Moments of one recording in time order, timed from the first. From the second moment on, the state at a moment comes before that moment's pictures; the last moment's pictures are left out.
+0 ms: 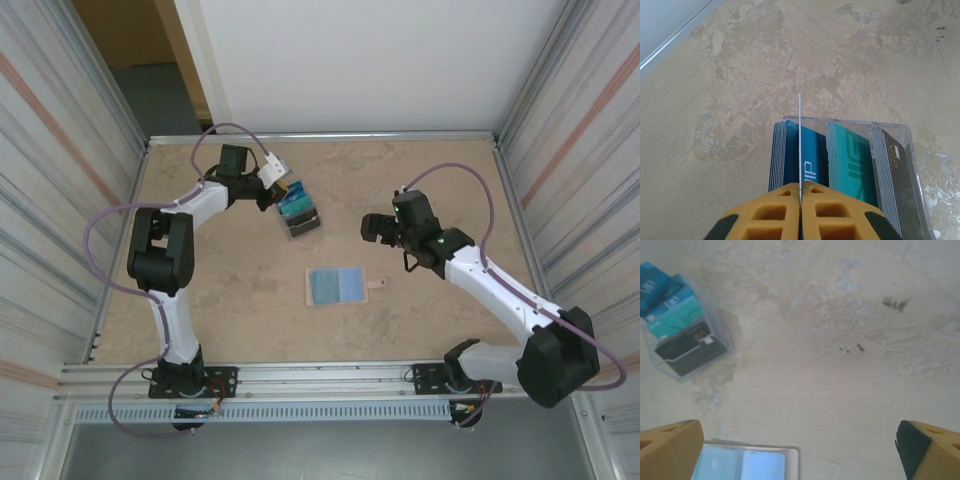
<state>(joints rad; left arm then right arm) -0.22 1.99 1.41 -0.22 0.60 0.66 0.52 1.24 0.91 -0.45 0.16 0.52</state>
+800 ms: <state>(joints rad) -0.29 1.70 1.18 -0.09 0.35 0.51 0.71 1.42 1.02 -0.63 0.26 0.65</state>
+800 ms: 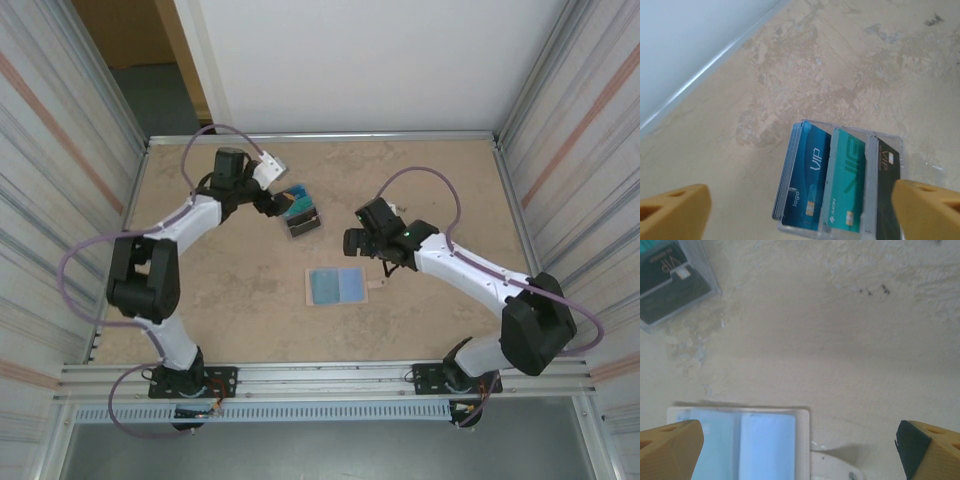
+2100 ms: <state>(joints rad) -0.34 1.01 0.51 -0.01 -0.14 -0.17 0.99 1.88 1.25 -0.71 0.11 0.75</state>
